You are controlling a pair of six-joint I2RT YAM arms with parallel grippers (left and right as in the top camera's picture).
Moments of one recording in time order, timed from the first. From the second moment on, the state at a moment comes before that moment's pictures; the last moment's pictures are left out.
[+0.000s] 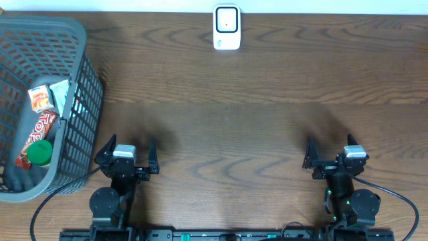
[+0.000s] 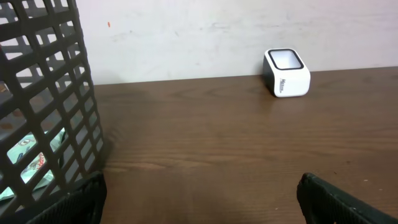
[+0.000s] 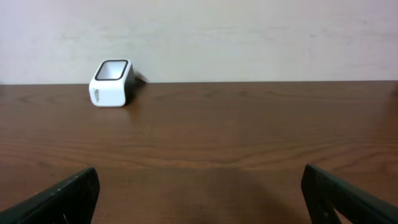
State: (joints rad) left arm -0.03 0.01 0.03 -0.13 0.07 0.03; right arm -0.09 0.02 0.01 -0.06 -0.16 0.05
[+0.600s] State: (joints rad) left arm -0.03 0.10 0.16 -0.26 0.13 -0.03; right arm -0.09 0.02 0.01 -0.06 -0.16 0.05
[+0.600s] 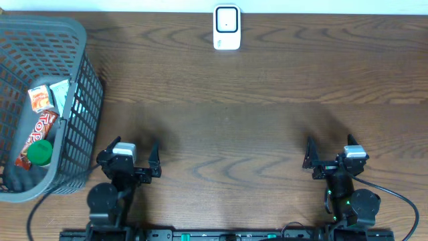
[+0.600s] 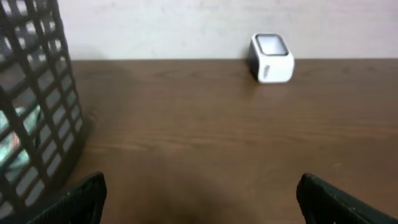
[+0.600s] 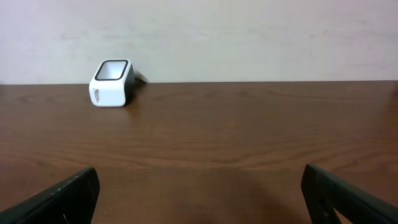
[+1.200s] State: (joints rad) left arm -0.03 0.65 1.08 -1.02 0.25 -0.07; right arm -0.09 0.03 0.01 -0.06 -0.16 0.05
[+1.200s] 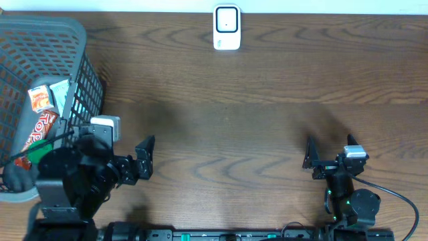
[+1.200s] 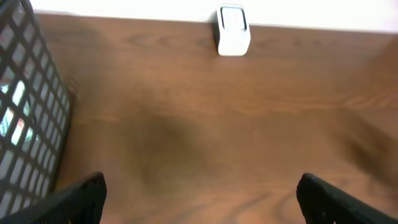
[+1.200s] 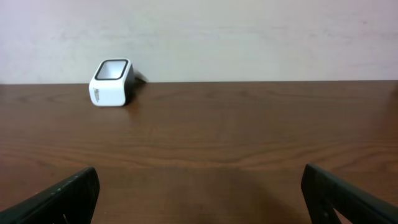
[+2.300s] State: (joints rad) left arm 0.35 1.39 2.12 -1.52 -0.23 -0.32; right arm -0.09 0.03 0.01 -0.06 -0.16 0.05
